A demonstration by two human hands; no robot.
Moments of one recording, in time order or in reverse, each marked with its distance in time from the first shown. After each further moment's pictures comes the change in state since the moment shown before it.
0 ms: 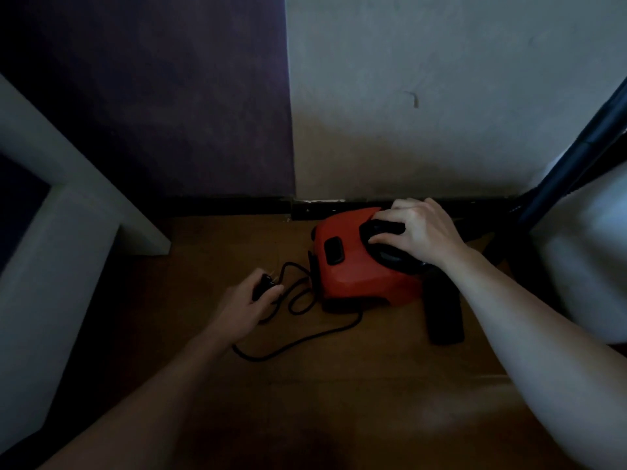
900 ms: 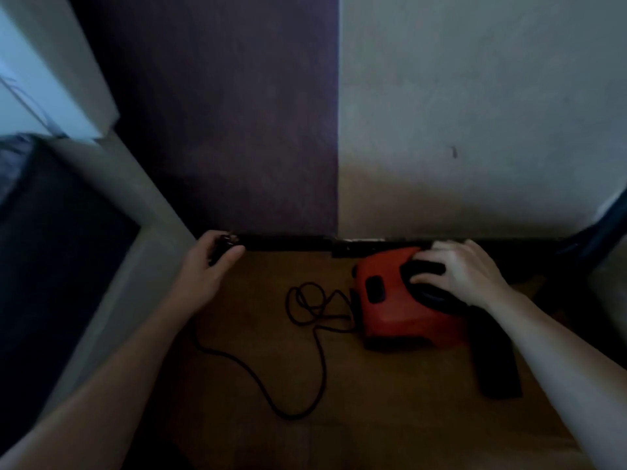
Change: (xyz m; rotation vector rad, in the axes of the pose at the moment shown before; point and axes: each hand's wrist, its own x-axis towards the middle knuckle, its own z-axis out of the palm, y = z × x) left_hand 0.010 0.023 -0.162 -0.039 0.455 0.114; right_hand 0.011 -0.002 -0.001 -0.087 -0.063 0.003
